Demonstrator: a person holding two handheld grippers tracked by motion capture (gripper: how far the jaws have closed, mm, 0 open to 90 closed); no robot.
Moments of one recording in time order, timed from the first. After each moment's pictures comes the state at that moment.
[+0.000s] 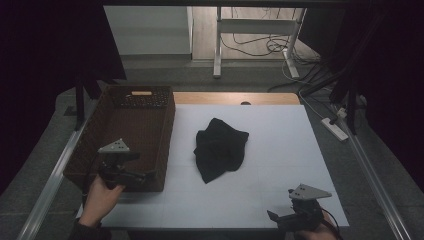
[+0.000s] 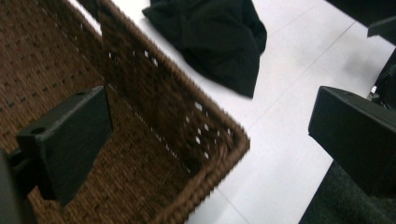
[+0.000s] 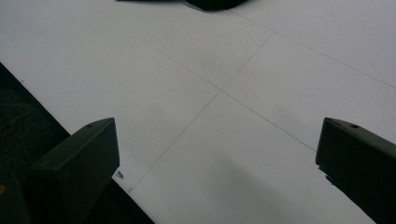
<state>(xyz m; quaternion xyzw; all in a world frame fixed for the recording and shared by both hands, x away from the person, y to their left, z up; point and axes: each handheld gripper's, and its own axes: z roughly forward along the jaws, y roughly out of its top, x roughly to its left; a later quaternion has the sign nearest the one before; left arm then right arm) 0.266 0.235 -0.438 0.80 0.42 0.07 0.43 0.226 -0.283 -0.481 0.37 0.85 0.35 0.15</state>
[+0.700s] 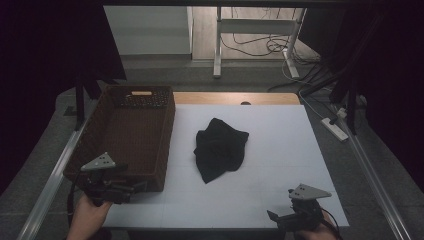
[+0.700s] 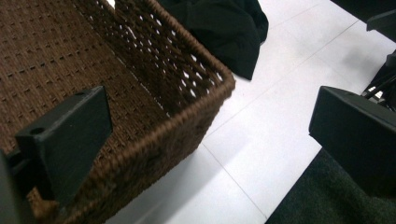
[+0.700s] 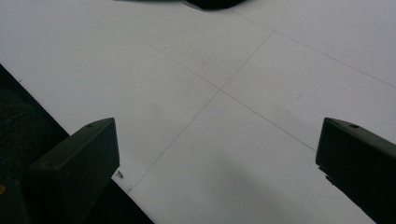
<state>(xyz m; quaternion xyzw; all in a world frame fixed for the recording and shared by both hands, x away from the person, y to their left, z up) 0.223 0.252 -0.441 0.78 0.44 0.08 0.44 0.227 -0.283 -0.482 0.37 0.85 0.35 0.16</state>
